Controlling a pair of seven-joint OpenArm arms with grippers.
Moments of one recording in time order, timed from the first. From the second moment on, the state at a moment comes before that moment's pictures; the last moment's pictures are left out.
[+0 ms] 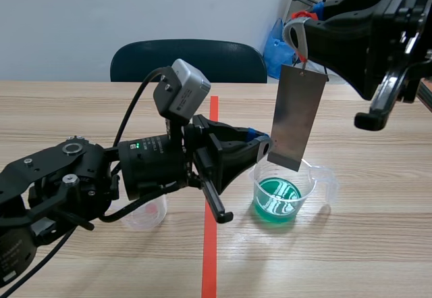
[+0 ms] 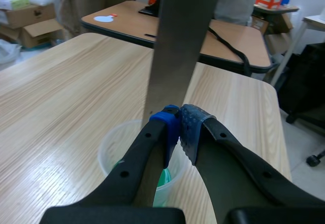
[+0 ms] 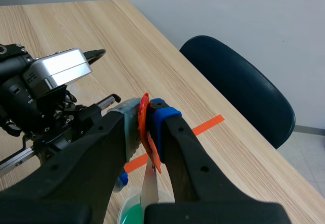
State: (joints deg) left arm -6.9 -21.0 37.3 82.1 -19.7 -37.5 -12.2; right arm -13.9 30.0 8.9 125.1 35.1 45.3 -23.0
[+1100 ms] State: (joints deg) left arm 5.7 -35.3 22.9 82.3 -18.0 -34.4 -20.3; right arm -13.9 30.0 8.9 125.1 35.1 45.3 -23.0
